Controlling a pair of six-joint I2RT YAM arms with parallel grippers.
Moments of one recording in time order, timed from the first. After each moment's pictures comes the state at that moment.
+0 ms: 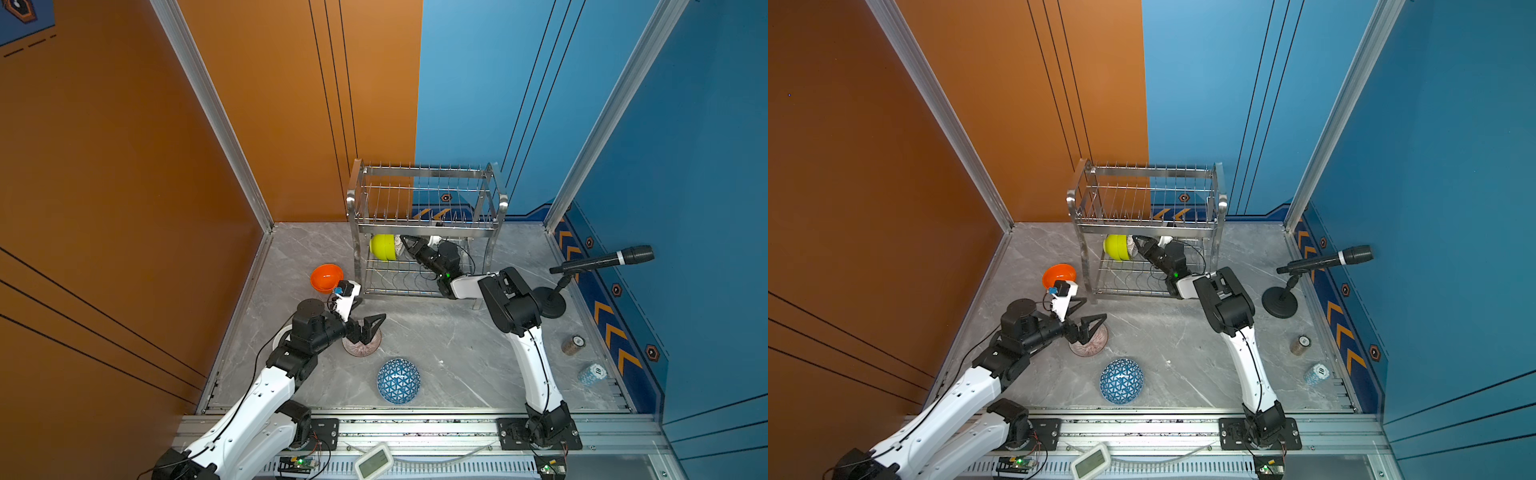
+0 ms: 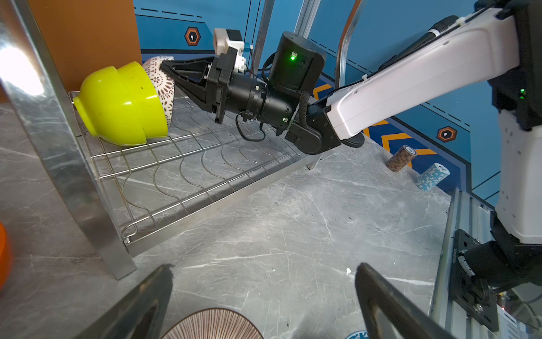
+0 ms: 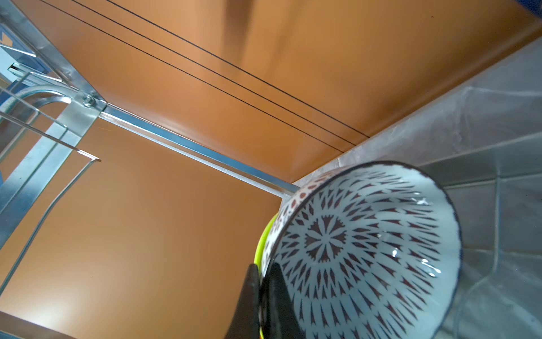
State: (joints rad) left arm -0.37 0.83 0.43 0.08 0.45 -0.15; right arm 0.46 2.39 1.46 1.03 -0.34 1.18
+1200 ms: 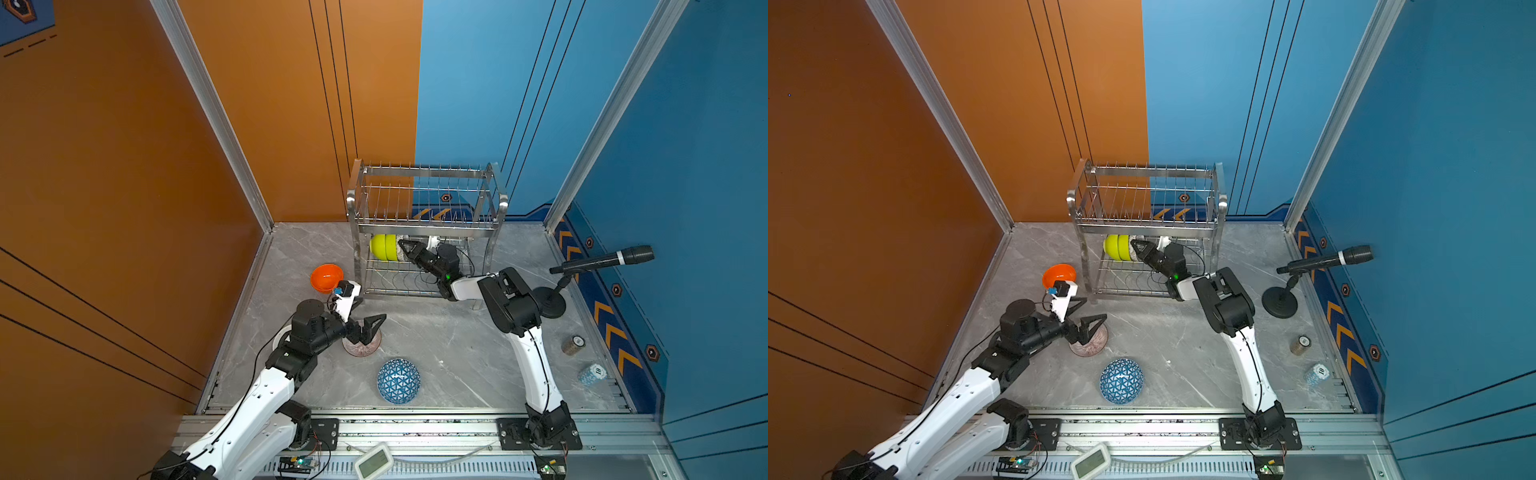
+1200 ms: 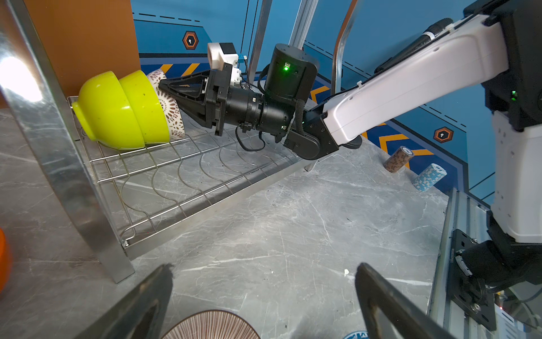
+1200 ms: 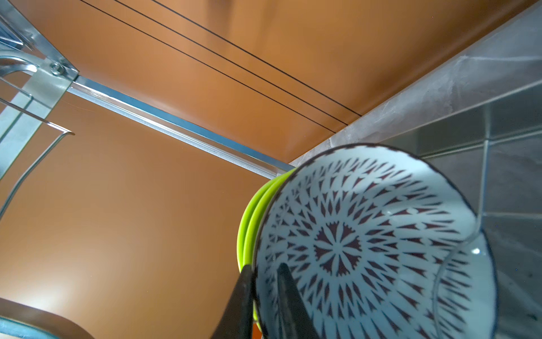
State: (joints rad) left arm -0.37 0.82 0.43 0.08 0.45 -0.15; right arm 0.46 2.37 1.43 0.98 -0.38 1.13
